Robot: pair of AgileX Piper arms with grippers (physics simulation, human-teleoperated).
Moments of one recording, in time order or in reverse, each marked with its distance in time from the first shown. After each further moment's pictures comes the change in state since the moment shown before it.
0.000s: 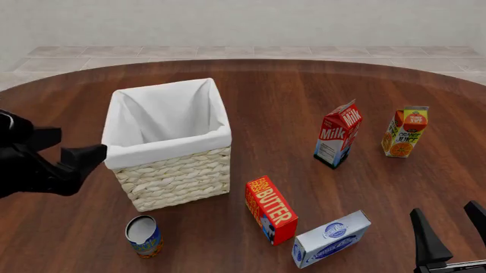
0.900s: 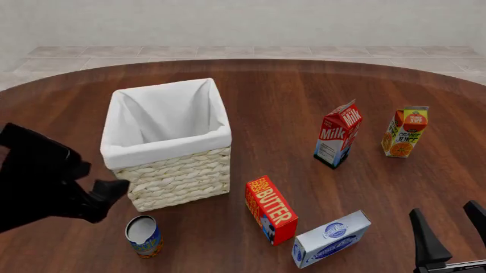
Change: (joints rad) left arm -0.055 0.069 0.111 0.019 -0.013; right arm 0.007 0.000 0.000 -0.001 -0.010
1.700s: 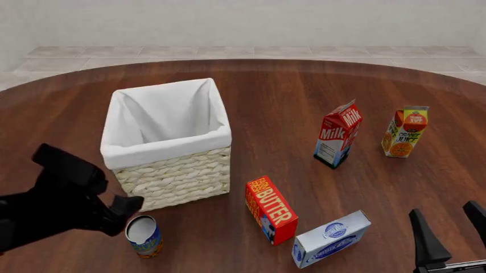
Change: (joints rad) left arm -0.037 0.061 0.109 -0.097 -0.040; right arm 0.000 0.000 0.000 0.003 0.001
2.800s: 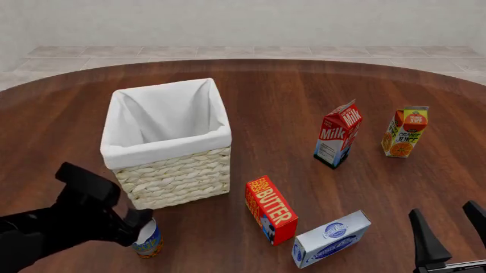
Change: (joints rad) left arm -0.013 0.073 0.127 -0.171 -0.032; right arm 0.002 0.000 0.000 0.001 0.000
